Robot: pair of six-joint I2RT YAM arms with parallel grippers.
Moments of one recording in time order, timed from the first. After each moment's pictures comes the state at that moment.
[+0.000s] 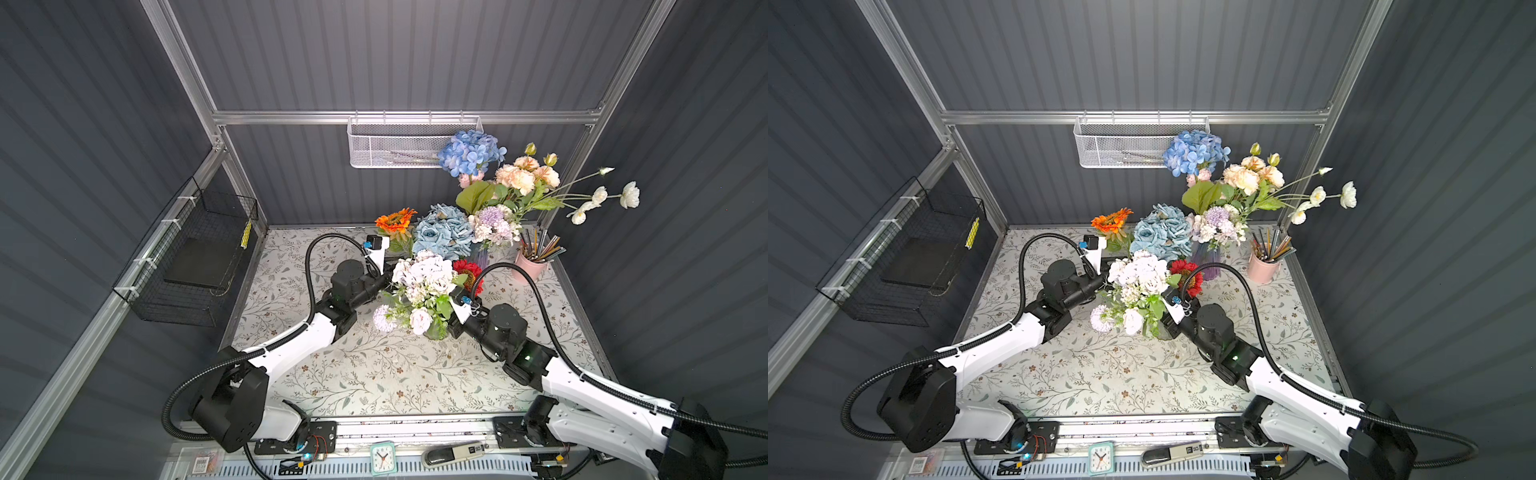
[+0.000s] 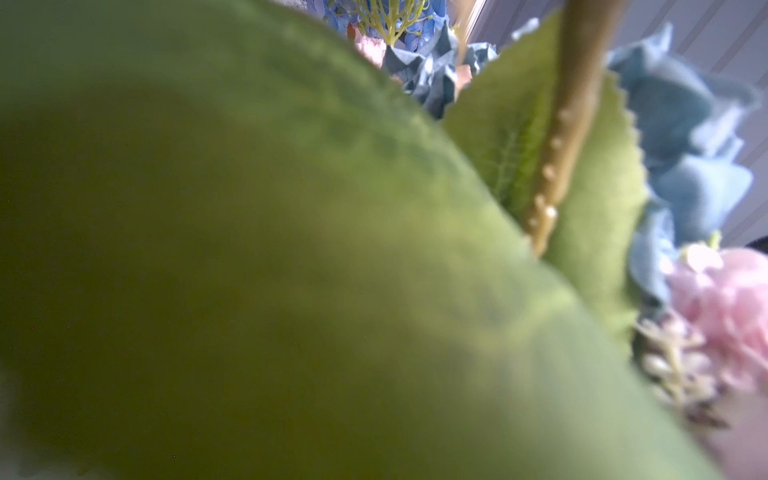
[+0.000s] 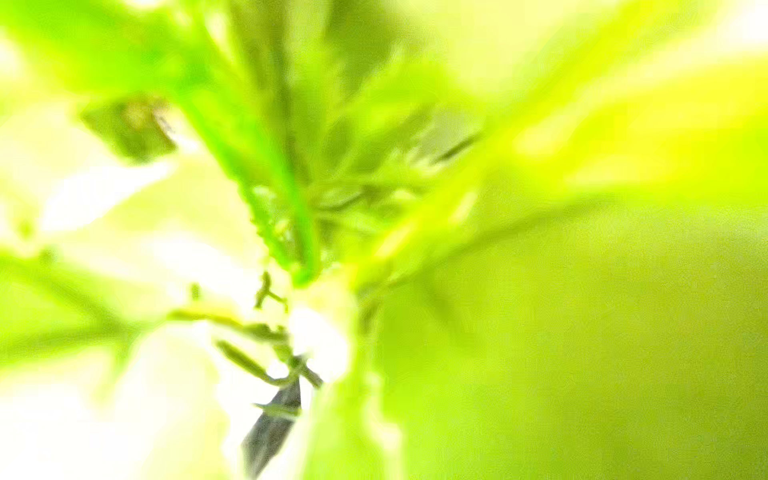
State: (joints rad) left arm -0.63 1.39 0.85 0.50 0.30 -0.40; right arm 0.78 0.93 0.50 0.29 0.09 -0.22
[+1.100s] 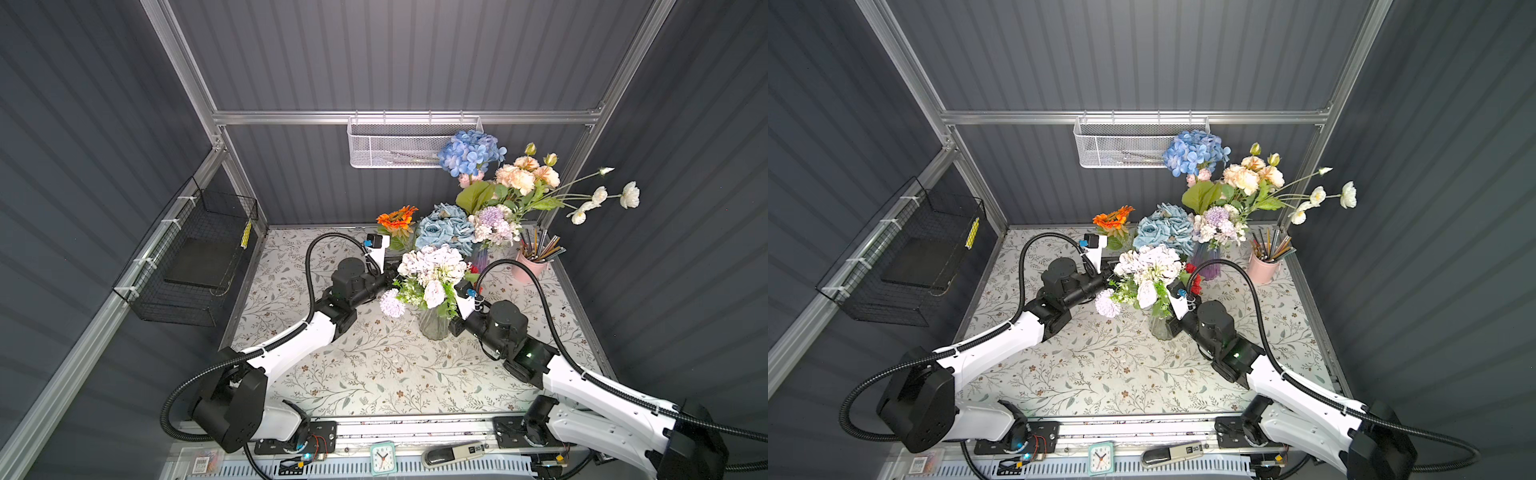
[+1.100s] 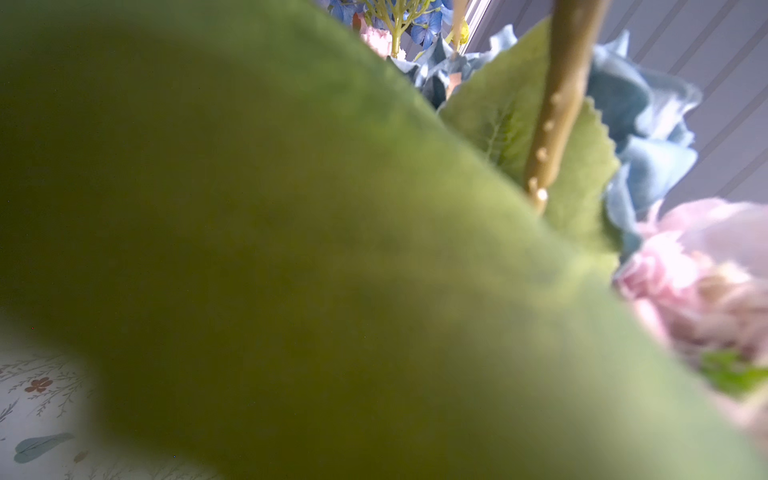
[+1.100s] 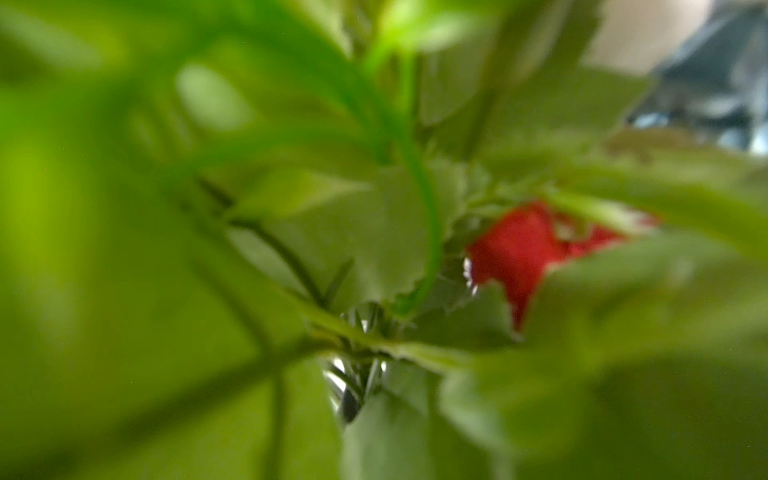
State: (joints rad) left arm -0.63 1.39 0.88 0.45 0.30 -0.42; right arm 0.76 0.95 0.53 0.25 0.08 -0.09
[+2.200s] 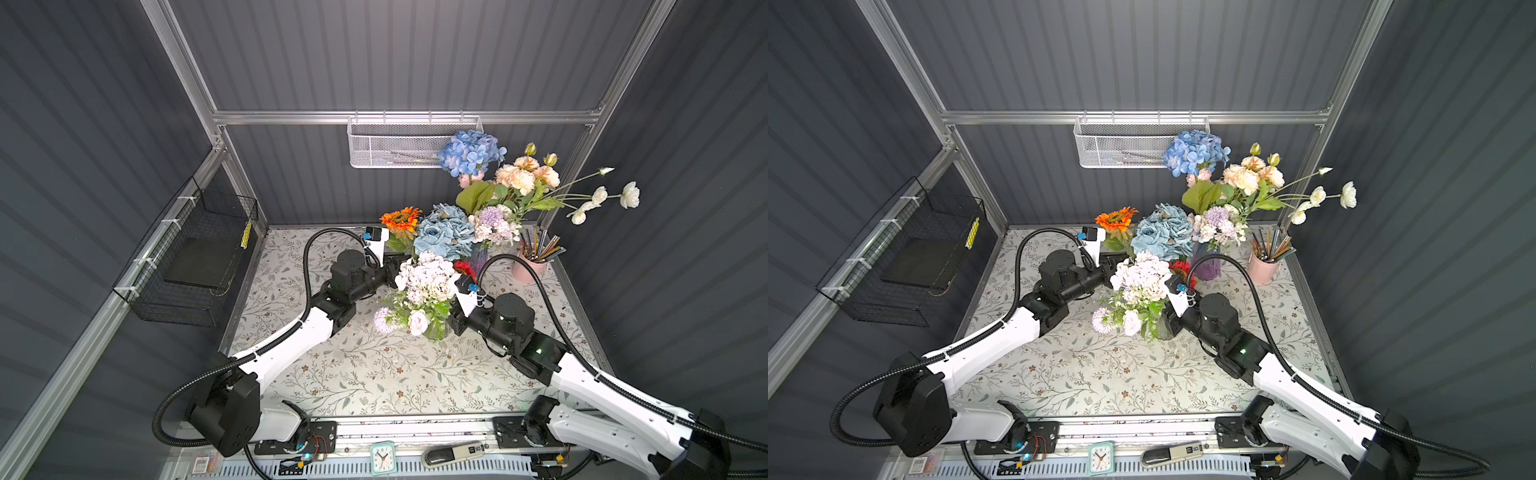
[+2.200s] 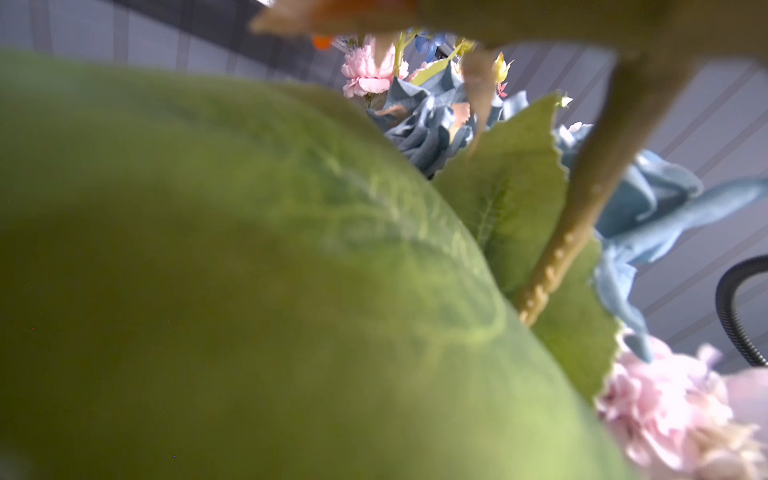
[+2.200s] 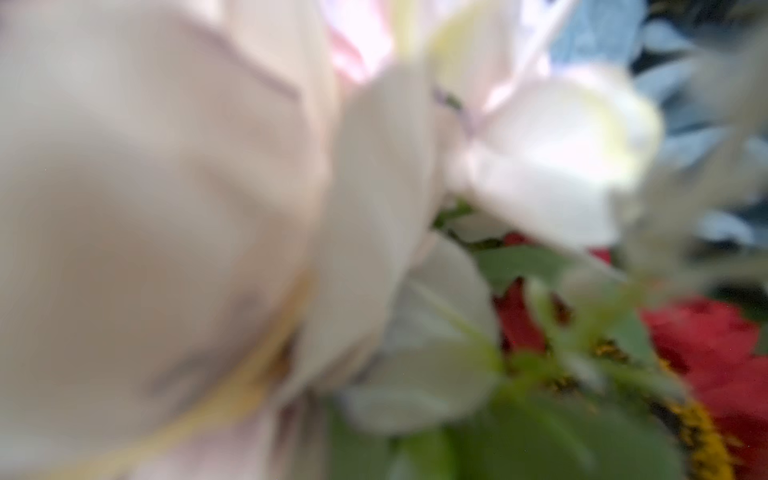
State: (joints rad) left arm -0.63 1.37 0.96 0.31 0.30 -0.47; right arm 0.76 0.92 0.65 0.09 -0.02 -0.08
